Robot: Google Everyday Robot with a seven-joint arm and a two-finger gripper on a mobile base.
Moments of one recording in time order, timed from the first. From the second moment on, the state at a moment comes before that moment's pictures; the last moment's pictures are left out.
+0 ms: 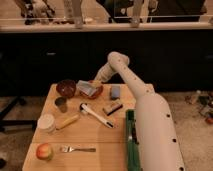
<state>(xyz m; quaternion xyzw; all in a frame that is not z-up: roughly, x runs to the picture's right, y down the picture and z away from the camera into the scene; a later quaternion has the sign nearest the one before) -0.065 -0.032 0.947 -0.32 -0.27 0.19 0.89</state>
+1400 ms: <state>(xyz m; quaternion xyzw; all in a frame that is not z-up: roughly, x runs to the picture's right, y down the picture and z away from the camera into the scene) -0.071 -0.036 0.963 -0.34 -0.27 0.18 0.88</state>
